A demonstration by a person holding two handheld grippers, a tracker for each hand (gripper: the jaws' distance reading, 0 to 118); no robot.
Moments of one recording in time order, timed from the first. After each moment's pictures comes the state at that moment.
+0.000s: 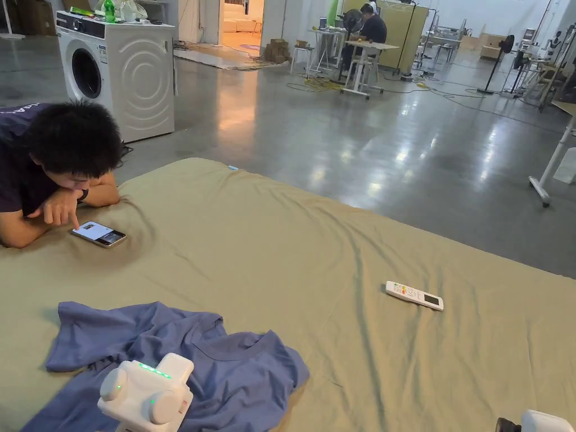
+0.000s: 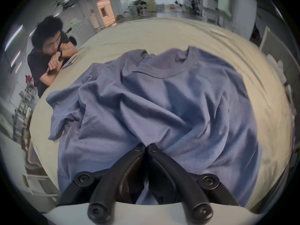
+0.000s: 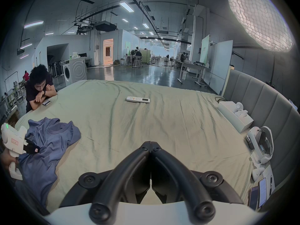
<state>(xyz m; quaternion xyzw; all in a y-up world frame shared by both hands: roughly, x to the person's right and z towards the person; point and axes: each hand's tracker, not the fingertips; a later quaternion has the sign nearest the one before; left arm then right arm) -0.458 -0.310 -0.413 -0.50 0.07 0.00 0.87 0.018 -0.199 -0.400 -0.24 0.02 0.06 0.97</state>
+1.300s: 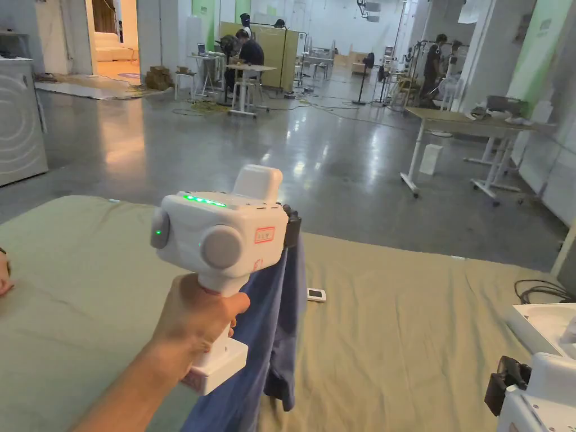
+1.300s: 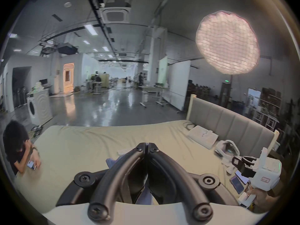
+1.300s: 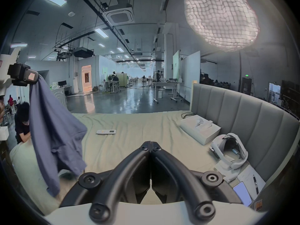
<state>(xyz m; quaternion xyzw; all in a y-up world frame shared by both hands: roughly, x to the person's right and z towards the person) -0.186 0.026 -0.453 -0.14 -0.23 0.02 0.96 0.155 -0.105 -0.330 -0.13 -0.09 0.00 0.99</state>
